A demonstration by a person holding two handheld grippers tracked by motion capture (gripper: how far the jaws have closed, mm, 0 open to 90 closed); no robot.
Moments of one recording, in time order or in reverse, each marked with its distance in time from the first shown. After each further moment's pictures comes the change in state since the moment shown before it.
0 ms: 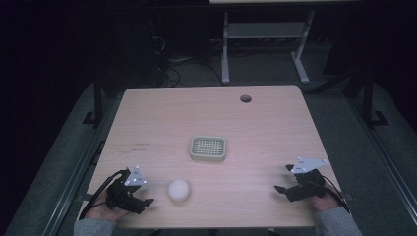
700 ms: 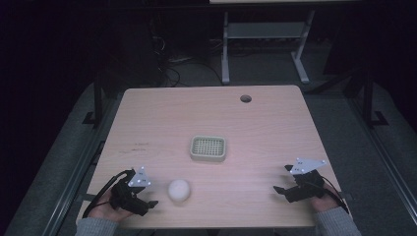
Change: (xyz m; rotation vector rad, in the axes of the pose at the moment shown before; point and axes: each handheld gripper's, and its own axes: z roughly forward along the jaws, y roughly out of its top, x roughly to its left) left arm -0.008 0.012 -0.001 -0.012 -0.050 0.051; right arm 0.005 0.003 -0.001 -0.002 -0.004 -0.012
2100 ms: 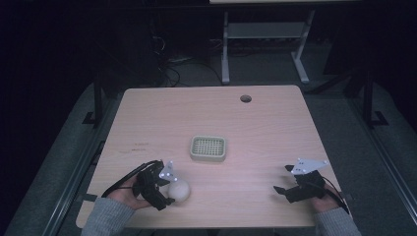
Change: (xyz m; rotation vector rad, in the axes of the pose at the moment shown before) left arm -0.017 0.073 0.011 0.124 -0.089 0.196; right arm 0.000 -0.001 -0.002 -0.014 0.008 0.010
